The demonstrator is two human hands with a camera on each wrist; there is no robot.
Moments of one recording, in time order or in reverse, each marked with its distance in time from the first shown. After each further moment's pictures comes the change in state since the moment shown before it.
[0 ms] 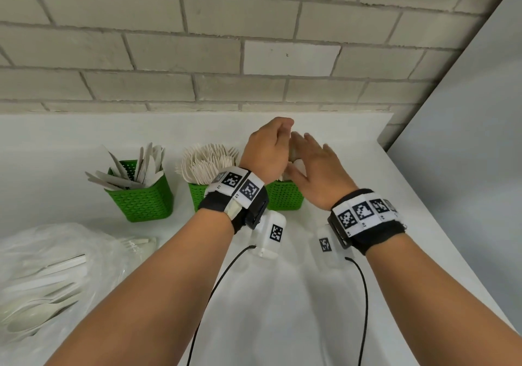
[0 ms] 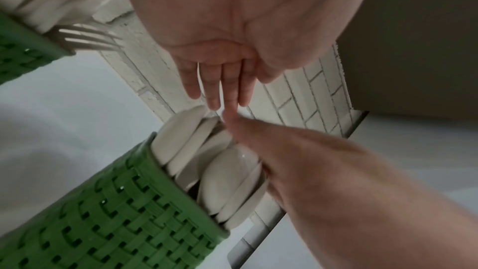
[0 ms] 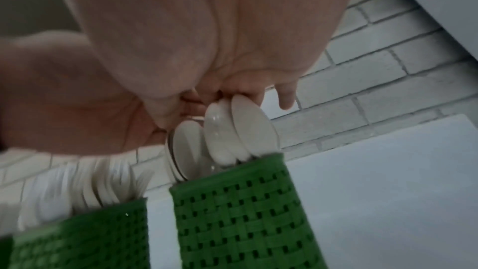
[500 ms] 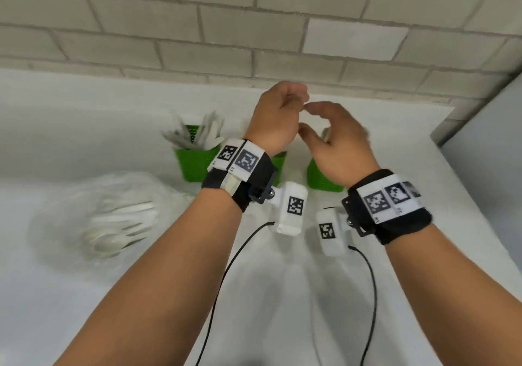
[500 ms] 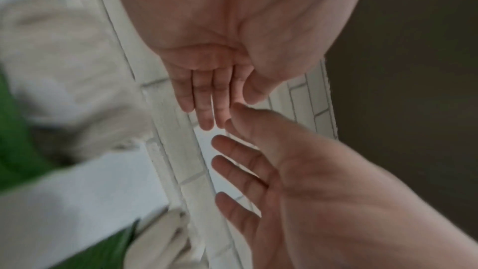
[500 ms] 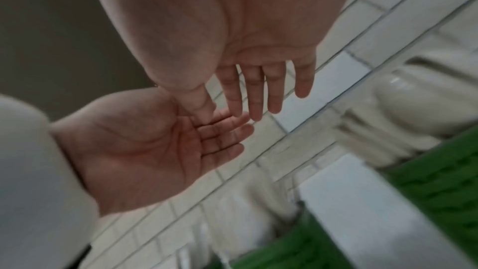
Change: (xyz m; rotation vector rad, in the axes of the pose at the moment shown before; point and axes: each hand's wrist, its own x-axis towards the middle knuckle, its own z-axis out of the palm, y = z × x) left_hand -0.039 0.004 -0.076 -0.338 0.173 -0.149; right_hand -0.004 -0.090 -0.005 0.351 0.214 -0.075
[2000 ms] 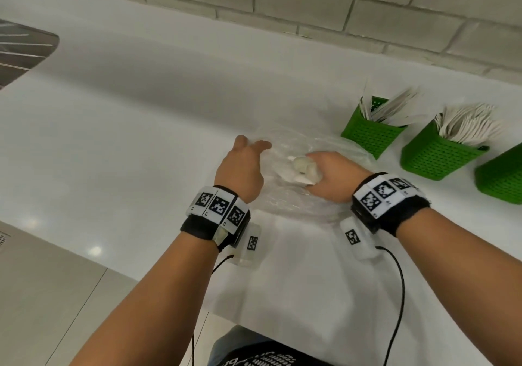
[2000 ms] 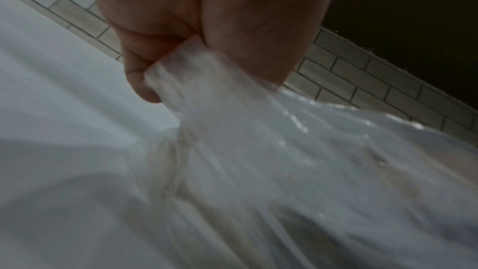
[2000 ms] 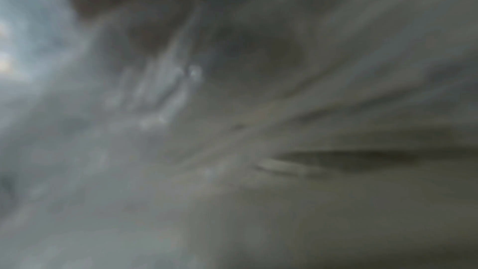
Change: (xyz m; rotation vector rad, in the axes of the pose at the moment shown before) left_hand -0.168 -0.102 -0.320 0.929 0.091 -0.347; right_hand -0.033 -0.149 0.242 -0.197 -0.843 -0.172
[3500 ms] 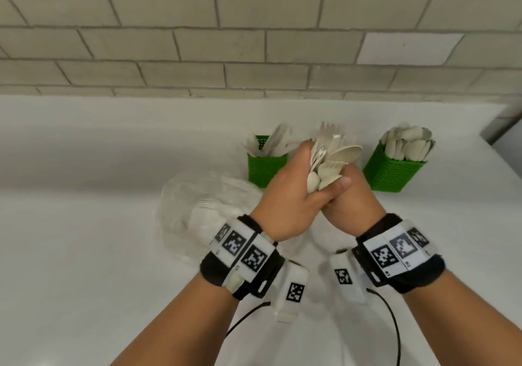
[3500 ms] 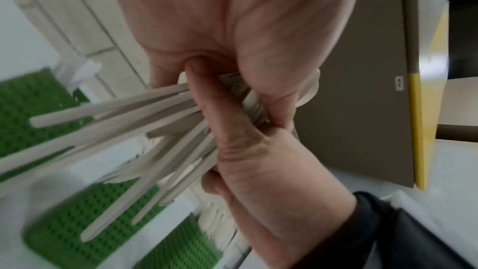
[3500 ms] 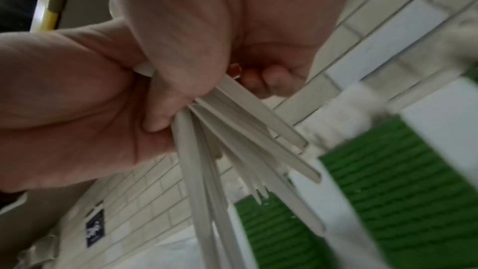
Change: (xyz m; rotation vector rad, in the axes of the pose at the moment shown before) left_hand -0.024 0.227 0.039 -0.667 -0.182 0.666; right_hand -0.136 0.059 -0.068 0.427 0.794 0.018
